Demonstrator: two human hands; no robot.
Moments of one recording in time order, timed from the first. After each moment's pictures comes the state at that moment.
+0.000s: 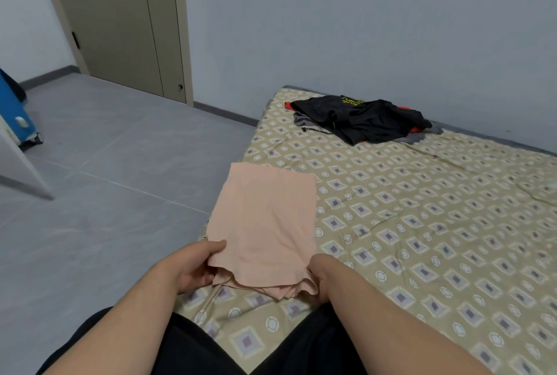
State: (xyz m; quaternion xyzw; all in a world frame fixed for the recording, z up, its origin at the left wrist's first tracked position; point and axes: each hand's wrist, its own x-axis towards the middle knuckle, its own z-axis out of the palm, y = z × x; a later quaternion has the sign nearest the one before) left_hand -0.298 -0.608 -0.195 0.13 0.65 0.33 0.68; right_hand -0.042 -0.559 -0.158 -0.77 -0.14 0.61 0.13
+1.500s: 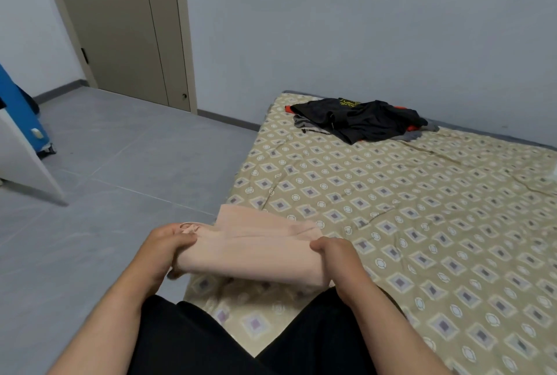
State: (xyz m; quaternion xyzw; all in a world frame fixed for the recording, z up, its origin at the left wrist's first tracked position) left_hand -0.337 -0.673 -0.144 0.30 0.64 0.51 0.48; right_hand -0.030 -0.616 -0.109 -0.68 -0.44 0.52 0.28
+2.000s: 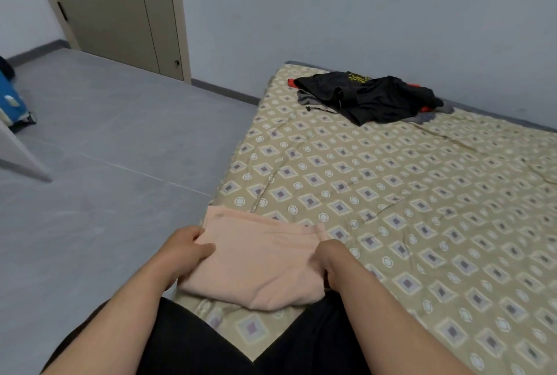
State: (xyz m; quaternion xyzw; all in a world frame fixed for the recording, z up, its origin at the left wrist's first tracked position) left_hand -0.319 -0.628 -0.194 0.39 0.74 0.28 0.47; right_hand -0.041 -0.551 -0.175 -0.79 -0.31 0.52 0.11
